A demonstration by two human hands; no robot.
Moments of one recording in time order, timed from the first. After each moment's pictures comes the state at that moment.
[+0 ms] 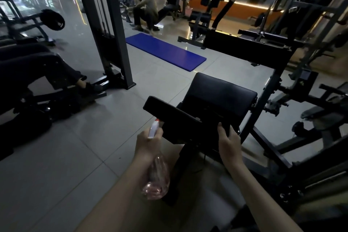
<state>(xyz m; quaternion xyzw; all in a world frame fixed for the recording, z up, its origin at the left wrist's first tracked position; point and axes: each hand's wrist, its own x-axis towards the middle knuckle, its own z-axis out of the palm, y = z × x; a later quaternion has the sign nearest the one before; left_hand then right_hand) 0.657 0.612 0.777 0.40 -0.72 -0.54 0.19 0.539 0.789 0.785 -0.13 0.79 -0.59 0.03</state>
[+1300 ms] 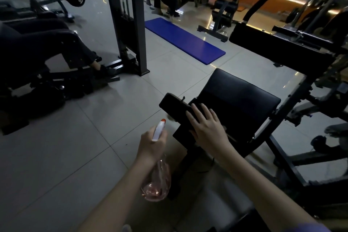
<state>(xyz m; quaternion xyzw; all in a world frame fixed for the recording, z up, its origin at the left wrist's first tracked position) 0.659 0.573 0.752 0.42 -0.72 -0.52 0.20 0.502 0.682 0.758 -0.55 0.81 0.01 -0.17</state>
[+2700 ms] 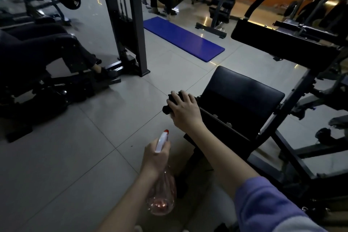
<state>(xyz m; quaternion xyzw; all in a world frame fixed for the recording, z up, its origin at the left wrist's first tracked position) 0.688 0.568 0.751 0.38 -0.72 -0.55 0.18 0.519 0.570 0.754 -0.54 0.83 0.01 -0.15</state>
